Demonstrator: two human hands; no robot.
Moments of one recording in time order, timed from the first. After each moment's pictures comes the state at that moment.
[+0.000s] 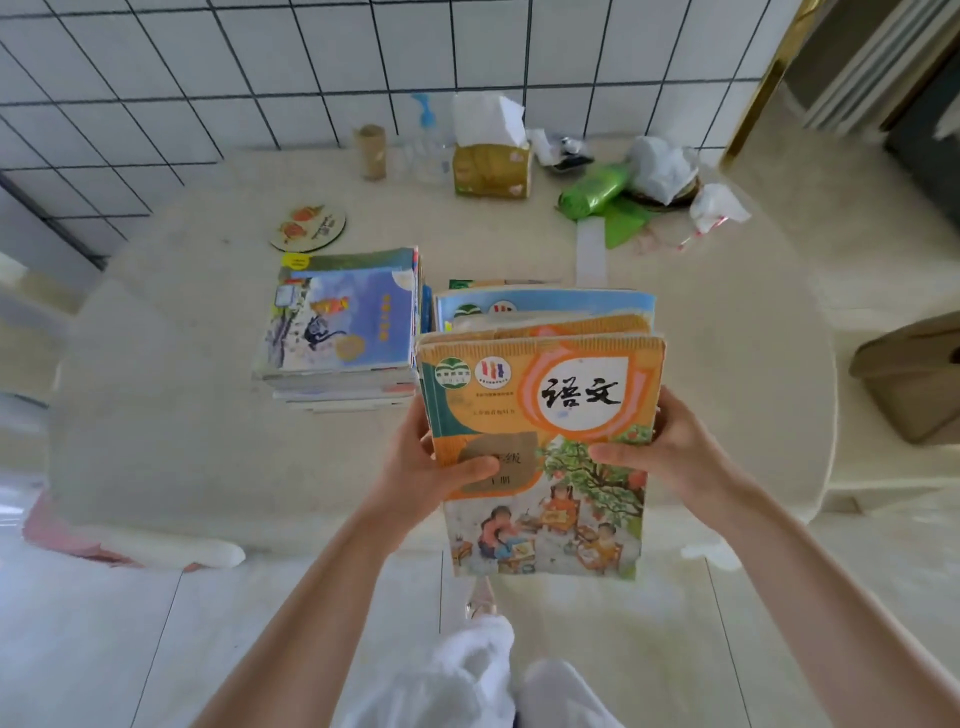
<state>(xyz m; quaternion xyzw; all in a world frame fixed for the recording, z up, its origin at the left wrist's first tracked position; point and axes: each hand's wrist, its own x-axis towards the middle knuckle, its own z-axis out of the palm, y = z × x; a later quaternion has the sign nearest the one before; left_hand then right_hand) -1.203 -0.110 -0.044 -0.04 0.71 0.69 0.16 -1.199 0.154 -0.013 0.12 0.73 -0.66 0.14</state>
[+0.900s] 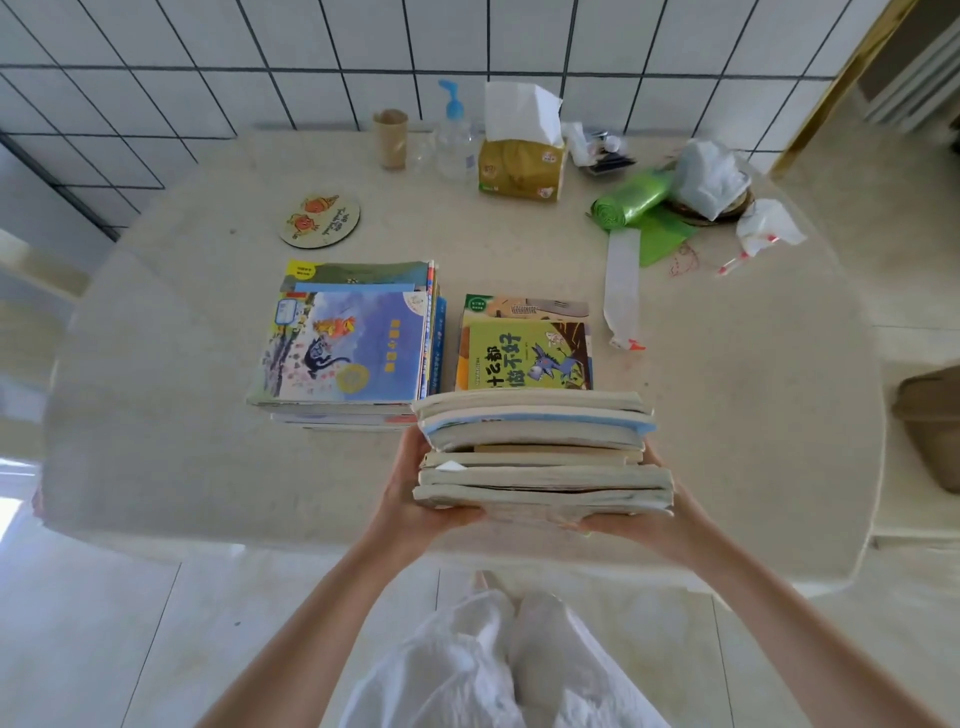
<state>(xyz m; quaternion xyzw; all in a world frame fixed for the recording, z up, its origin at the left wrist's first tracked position) -1.246 -0.123 -0.094 -0.03 0.72 0.68 0.10 -1.250 0.168 -0.087 -0.01 0.79 -0.58 0.19</state>
